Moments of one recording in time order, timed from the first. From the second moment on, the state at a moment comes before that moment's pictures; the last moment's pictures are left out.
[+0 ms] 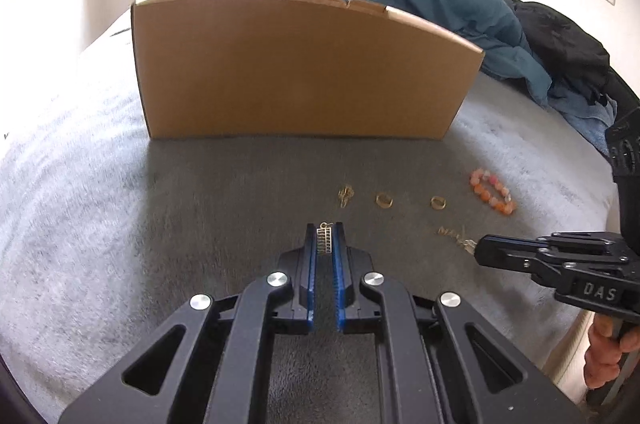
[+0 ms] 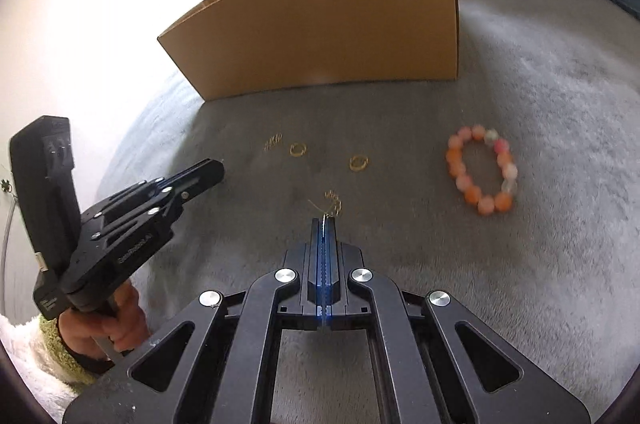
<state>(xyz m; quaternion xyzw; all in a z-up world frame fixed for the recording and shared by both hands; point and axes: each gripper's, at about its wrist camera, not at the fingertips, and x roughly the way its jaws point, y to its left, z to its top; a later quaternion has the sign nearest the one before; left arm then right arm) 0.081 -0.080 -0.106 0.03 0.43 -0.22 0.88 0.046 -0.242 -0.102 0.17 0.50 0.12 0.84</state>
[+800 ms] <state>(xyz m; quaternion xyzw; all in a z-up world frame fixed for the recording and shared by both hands) 0.125 -0.066 0.048 -0.03 0.28 -0.26 0.92 0.086 -0.266 0.056 0.13 0.33 0.16 0.92</state>
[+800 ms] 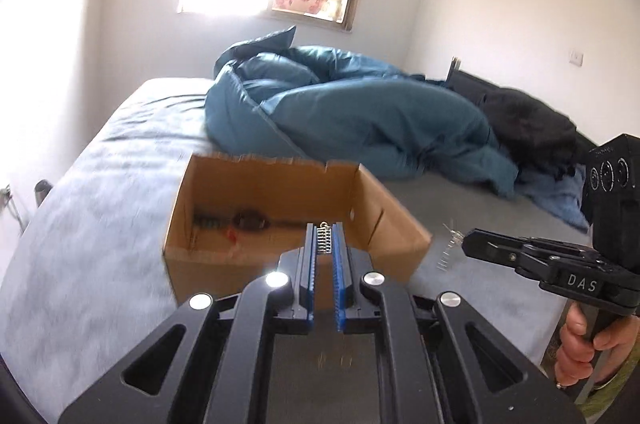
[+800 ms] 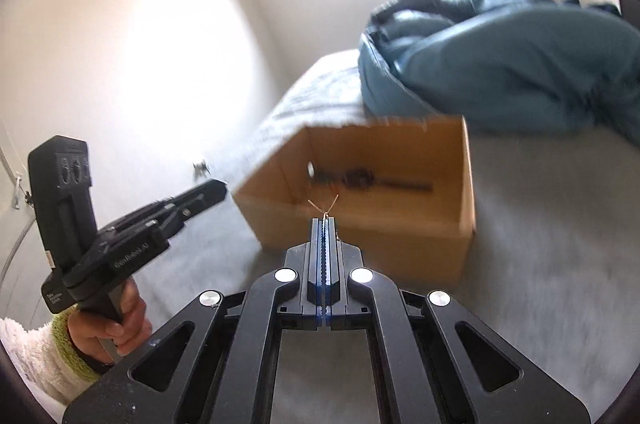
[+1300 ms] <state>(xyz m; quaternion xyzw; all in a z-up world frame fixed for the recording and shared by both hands) 0.263 -0.104 -0.002 -0.05 0.41 -0.26 0.87 0.228 -0.266 0.002 0.12 0.43 0.14 0.88</state>
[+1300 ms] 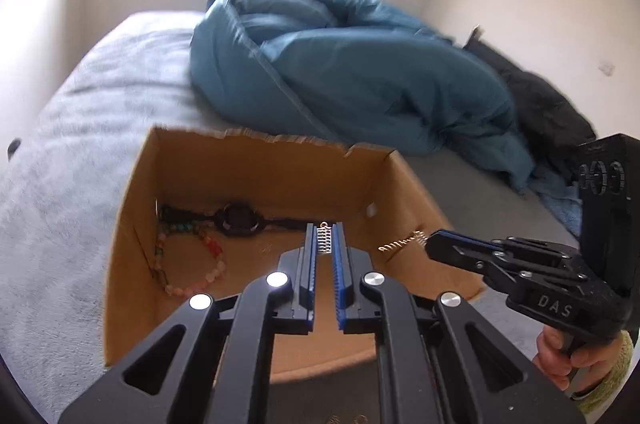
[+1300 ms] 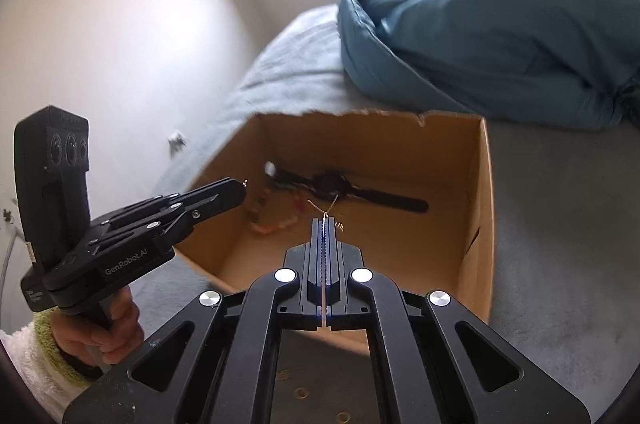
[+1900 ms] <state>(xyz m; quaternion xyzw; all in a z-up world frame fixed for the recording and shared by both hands) 0.301 -0.115 -0.041 -0.04 0.48 -0.24 0.85 0.258 -0.283 -0.036 0.15 0.47 0.14 0.86</state>
